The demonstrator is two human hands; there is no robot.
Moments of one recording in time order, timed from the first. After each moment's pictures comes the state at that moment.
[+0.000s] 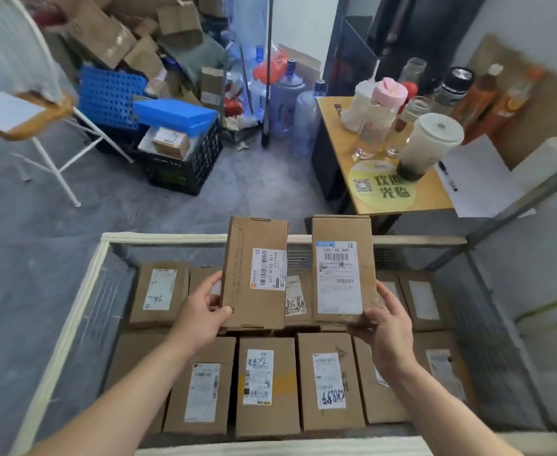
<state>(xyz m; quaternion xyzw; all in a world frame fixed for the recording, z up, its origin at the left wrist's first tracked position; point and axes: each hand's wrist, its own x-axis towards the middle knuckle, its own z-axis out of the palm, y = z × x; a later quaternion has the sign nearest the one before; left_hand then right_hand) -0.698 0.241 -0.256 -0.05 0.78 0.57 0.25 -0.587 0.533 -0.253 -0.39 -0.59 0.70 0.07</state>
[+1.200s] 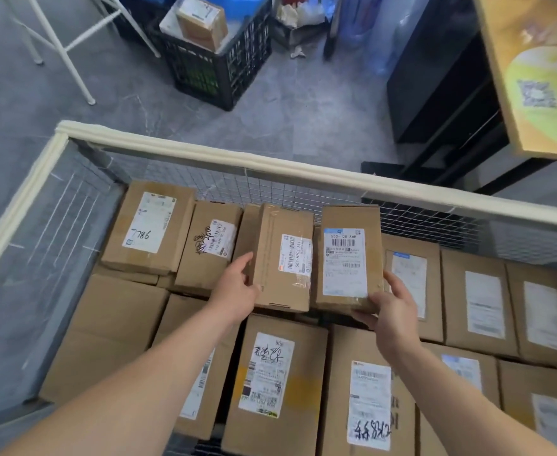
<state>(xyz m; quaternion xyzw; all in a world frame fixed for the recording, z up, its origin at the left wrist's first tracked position) -0.752 0.277 -0.520 -0.20 0.79 0.49 0.31 -0.693 0.532 -0.513 -0.45 -0.58 0.67 -0.07</state>
